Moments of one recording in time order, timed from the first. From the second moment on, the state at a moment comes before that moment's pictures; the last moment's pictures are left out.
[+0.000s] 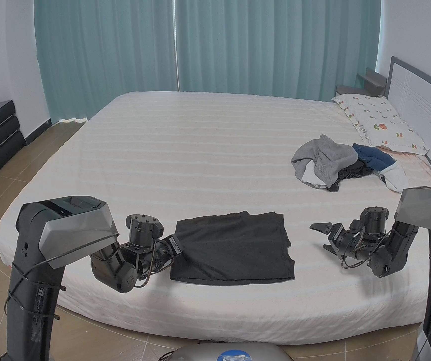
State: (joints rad) left arm -0.36 2.50 -0.97 -0.99 0.01 -0.73; right arm 0.04 2.45 -0.76 -1.21 0.39 0.85
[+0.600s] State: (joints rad) left arm -0.36 2.51 -0.97 -0.99 0.03 -0.73; right arm 0.11 2.44 -0.76 -1.21 0.34 0.86
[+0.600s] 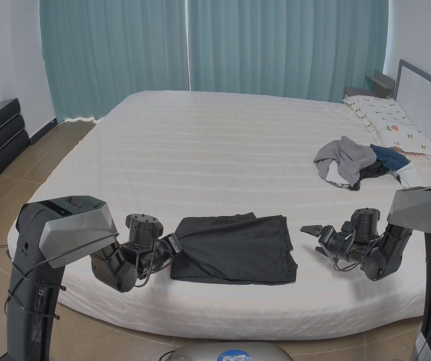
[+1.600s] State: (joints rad) left arm -0.37 2.51 -0.96 -0.99 0.03 -0.74; right arm 0.22 2.42 -0.77 -1.21 0.24 0.95
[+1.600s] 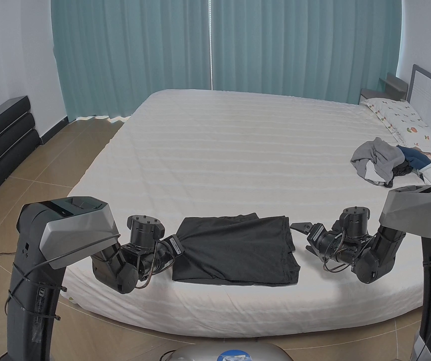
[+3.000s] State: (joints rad) left arm -0.39 2.48 -0.91 -0.99 0.05 -0.81; right arm 0.23 2.43 -0.76 -1.24 0.24 0.95
